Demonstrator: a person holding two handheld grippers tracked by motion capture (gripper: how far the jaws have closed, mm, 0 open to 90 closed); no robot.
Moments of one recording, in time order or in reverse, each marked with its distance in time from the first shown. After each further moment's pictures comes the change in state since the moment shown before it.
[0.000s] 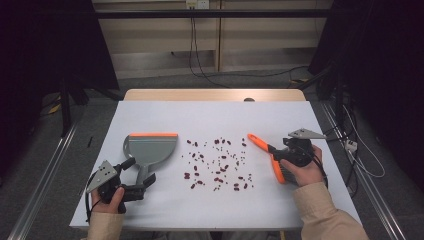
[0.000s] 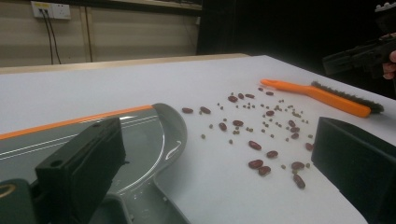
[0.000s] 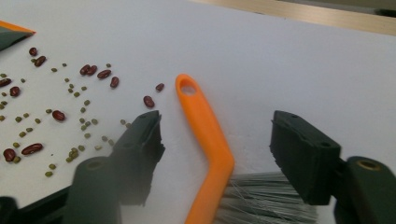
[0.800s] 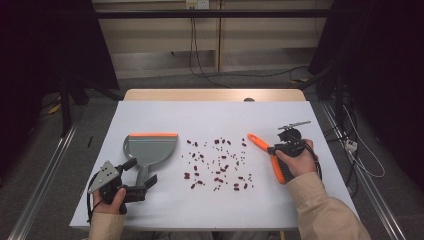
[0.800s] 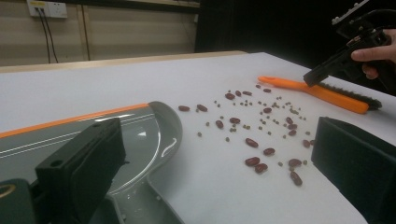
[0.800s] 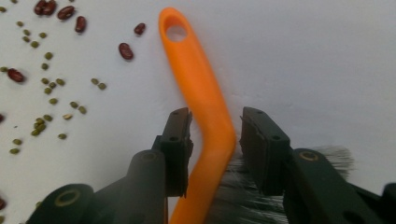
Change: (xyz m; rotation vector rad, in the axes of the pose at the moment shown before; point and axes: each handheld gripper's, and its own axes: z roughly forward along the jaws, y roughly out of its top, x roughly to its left) left arm -0.002 -0.001 0.000 0.006 0.006 0.004; right arm -0.013 0.013 0.039 0.333 0.029 0.046
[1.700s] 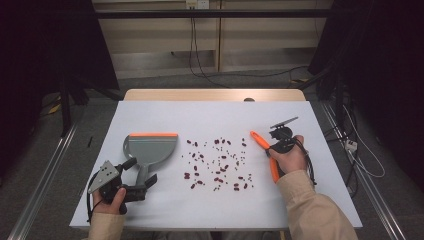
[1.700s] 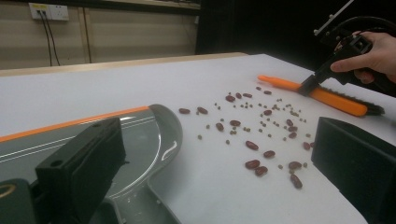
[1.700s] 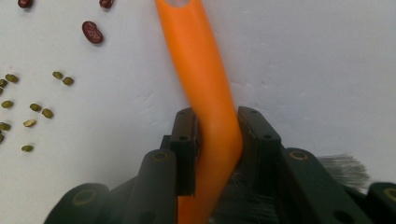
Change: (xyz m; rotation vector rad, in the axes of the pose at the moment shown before) left arm -0.001 0.002 0.002 -0.001 -0.005 0.011; right arm 0.011 0.013 0.020 0.167 -0.080 0.046
